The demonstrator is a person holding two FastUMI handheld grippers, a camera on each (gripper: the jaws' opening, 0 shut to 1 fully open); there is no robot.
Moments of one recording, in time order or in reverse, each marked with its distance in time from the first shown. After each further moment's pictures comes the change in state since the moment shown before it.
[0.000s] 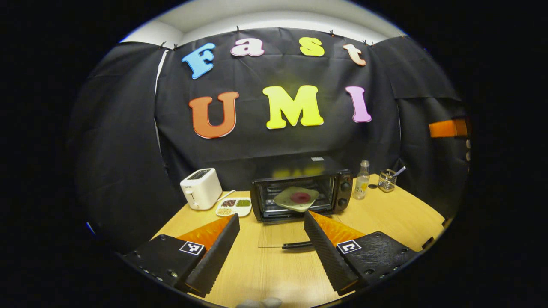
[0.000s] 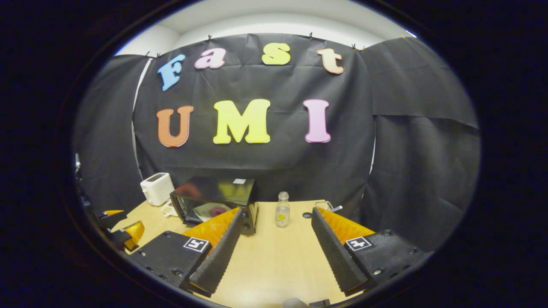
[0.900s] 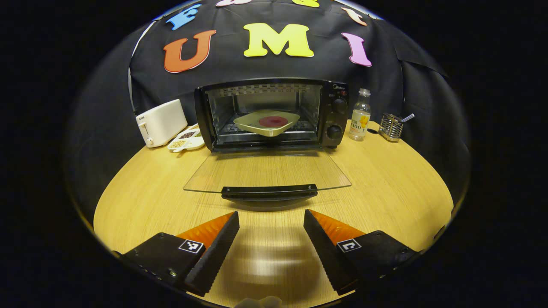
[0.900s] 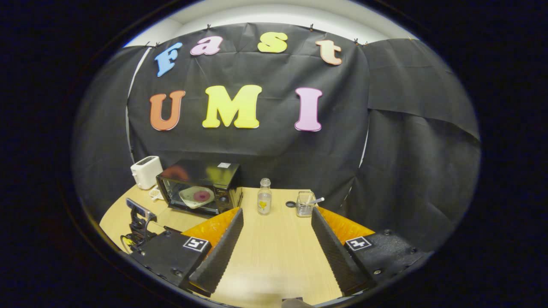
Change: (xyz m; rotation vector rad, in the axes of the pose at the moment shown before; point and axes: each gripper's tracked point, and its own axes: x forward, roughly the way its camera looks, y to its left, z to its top) left arm 0.102 -0.074 -0.157 -0.031 0.332 -0.059; right arm 0.004 -0.052 -0.007 -0.043 0.102 -0.050
